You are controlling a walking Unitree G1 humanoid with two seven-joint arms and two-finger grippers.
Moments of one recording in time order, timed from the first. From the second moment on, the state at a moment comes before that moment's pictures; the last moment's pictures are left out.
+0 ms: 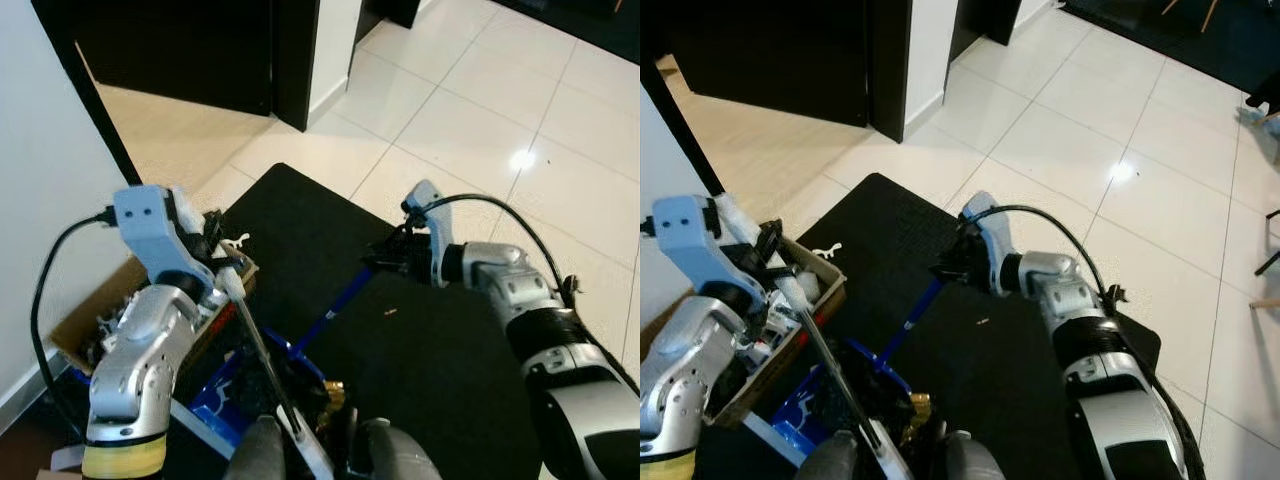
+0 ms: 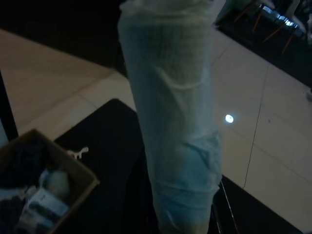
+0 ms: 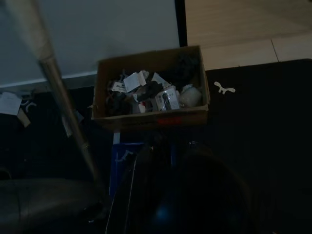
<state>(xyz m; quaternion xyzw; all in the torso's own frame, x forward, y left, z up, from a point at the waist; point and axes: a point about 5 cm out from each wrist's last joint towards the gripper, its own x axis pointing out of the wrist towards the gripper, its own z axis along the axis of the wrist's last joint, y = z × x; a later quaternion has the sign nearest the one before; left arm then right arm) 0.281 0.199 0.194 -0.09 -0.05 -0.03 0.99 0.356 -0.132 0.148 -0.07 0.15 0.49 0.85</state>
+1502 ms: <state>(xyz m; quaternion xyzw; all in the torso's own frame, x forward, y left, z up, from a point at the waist) 0.307 0.203 0.355 0.17 -0.33 -0.06 0.93 0.402 -0.102 0.280 0.11 -0.09 0.35 0.93</state>
